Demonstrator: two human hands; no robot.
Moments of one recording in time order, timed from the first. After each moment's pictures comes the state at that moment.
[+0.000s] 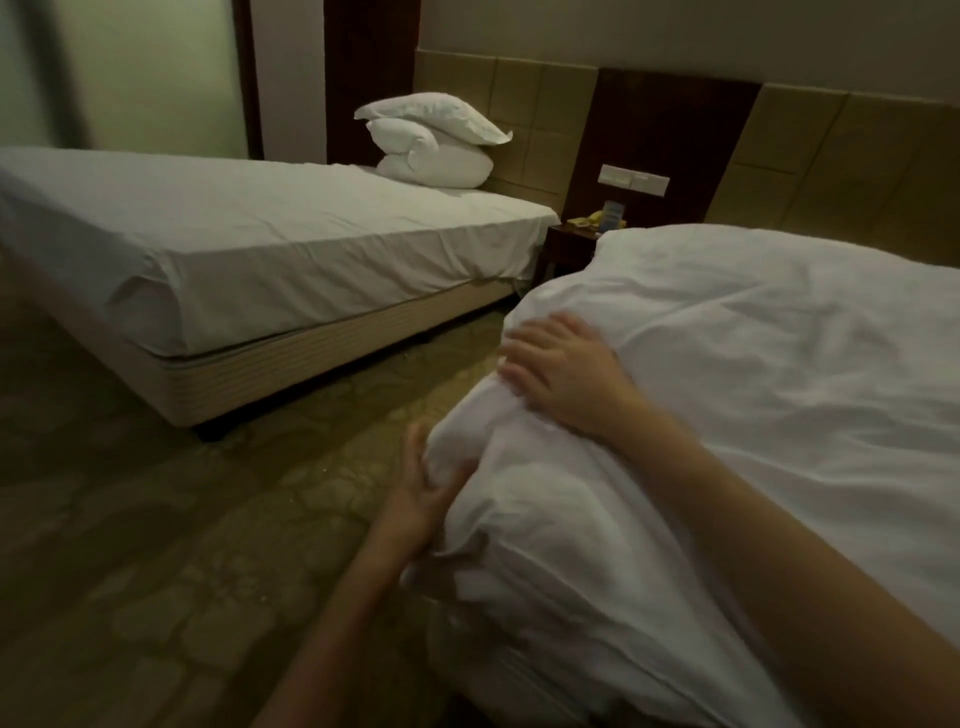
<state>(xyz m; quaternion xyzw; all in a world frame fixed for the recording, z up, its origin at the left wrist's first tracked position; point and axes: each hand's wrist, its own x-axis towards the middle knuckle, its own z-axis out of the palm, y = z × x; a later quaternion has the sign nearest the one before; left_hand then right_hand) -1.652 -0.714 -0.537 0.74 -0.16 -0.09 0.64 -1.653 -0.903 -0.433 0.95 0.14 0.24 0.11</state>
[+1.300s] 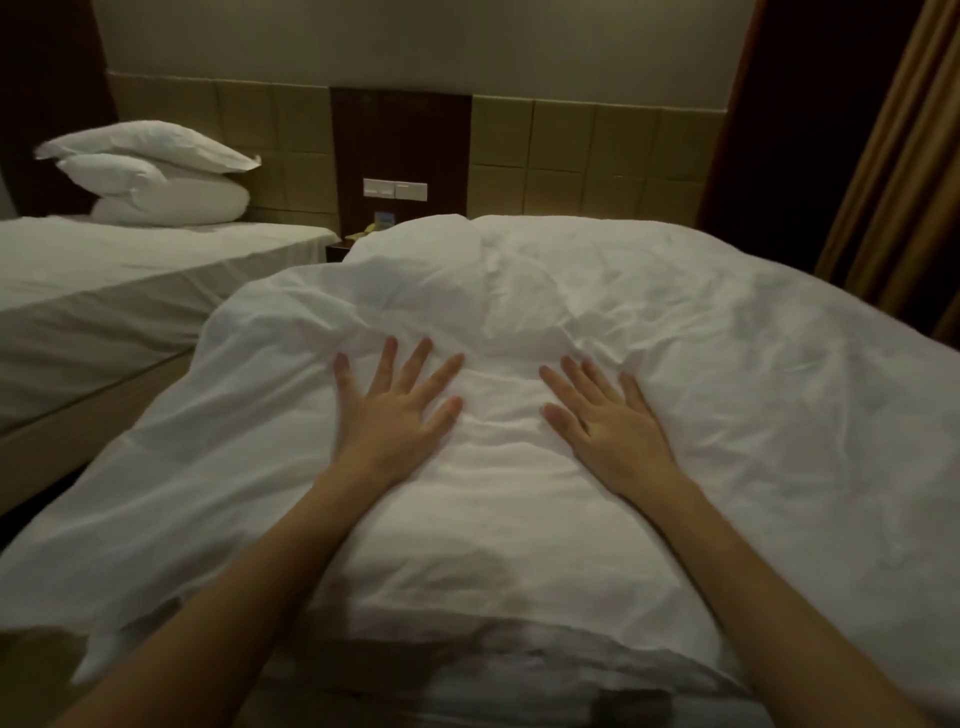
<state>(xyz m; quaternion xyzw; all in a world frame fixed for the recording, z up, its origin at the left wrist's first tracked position) -1.700 -0.918 -0.487 0.83 -0.50 0.20 0.15 -1.901 -1.053 -0.475 0.93 -0.32 0.19 0.06</state>
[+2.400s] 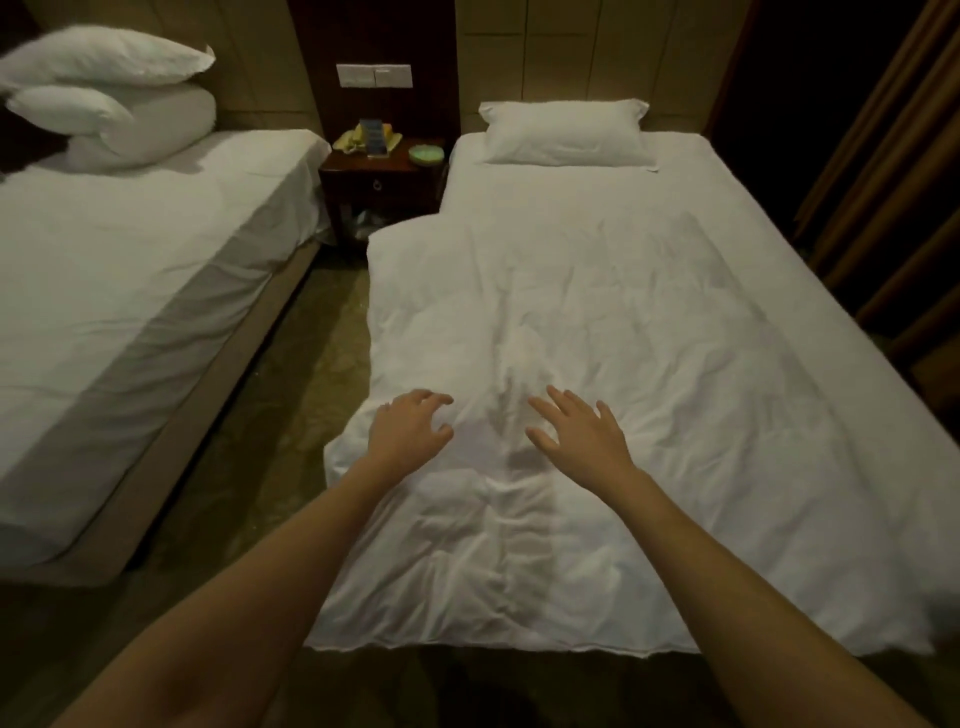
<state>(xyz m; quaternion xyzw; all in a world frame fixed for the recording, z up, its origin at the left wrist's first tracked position) -1.665 -0.894 -0.212 0.83 -0.53 -0.10 0.13 -1.876 -1.002 -0.193 0.92 -0.37 -0.02 -0.14</state>
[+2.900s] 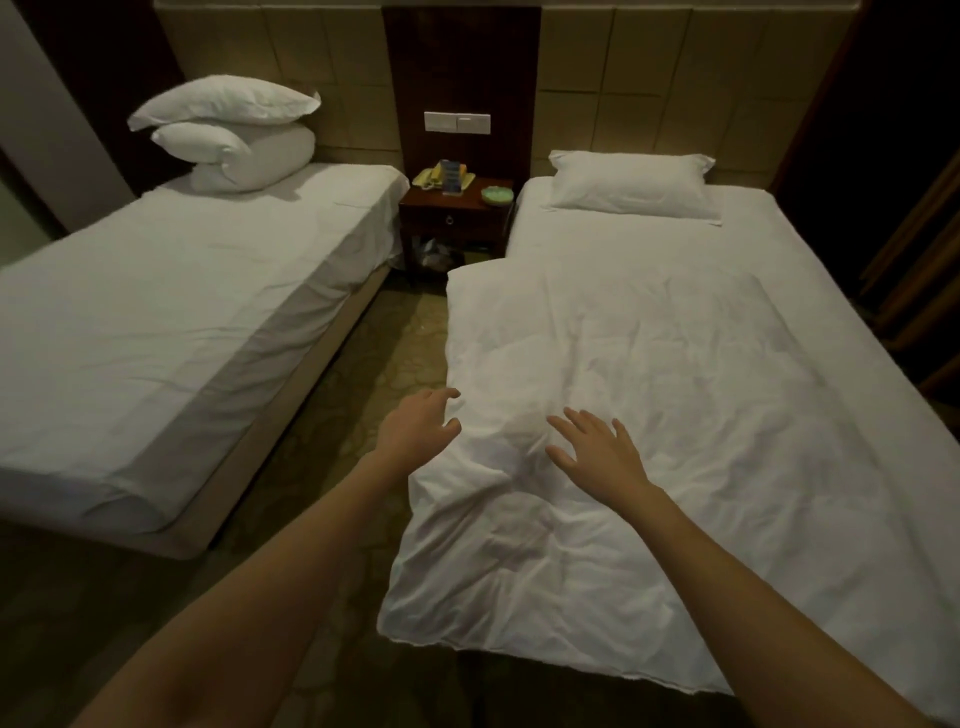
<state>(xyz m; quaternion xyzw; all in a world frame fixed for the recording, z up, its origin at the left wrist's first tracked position) -1.609 -0.813 -0.104 0.86 -0.46 -0.13 0.17 -1.815 -0.947 -0.122 0.94 -0.33 -0.04 -0.11</state>
